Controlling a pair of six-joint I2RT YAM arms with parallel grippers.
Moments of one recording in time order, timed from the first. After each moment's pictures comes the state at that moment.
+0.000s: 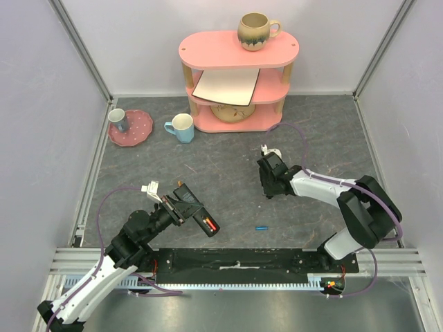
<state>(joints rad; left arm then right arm) -0.73 0.01 0.05 -0.12 0.06 -1.20 0.64 1.54 0.78 -0.32 0.22 0.45</state>
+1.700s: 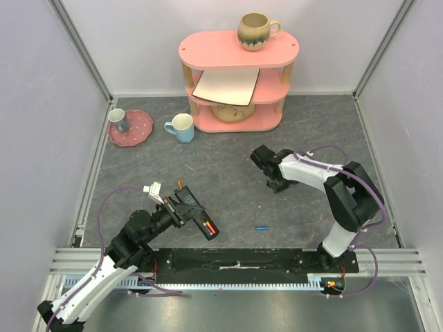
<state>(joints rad) -0.73 0.01 0.05 -0.15 0.09 -1.17 0.63 1.71 1.04 -0.79 0.57 1.84</state>
